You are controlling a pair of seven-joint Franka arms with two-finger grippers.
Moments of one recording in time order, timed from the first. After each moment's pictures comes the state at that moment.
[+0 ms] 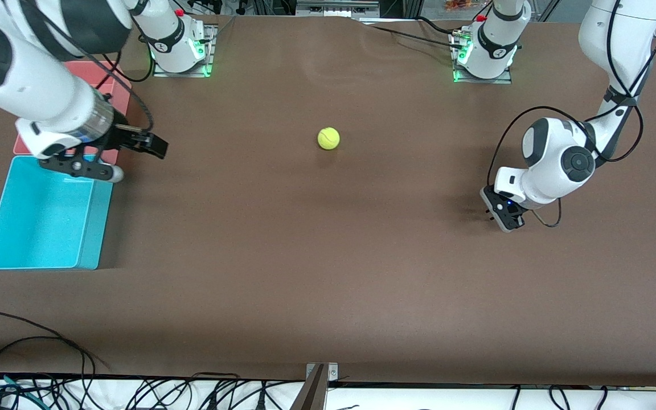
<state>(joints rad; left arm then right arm) 0.21 0.41 -0.26 -2.18 0.06 2.57 1.00 0.22 0.12 0.06 -1.65 0.01 1.62 0.46</state>
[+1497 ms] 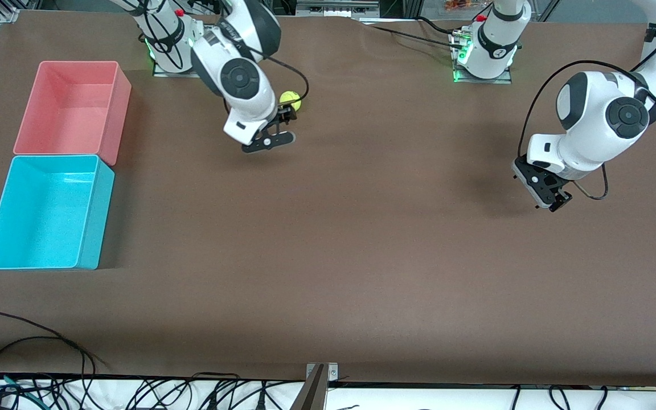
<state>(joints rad) 0.22 0.10 -0.24 -2.24 0.06 2.35 1.00 0.36 0.22 0.40 -2.05 0.09 2.01 0.43</state>
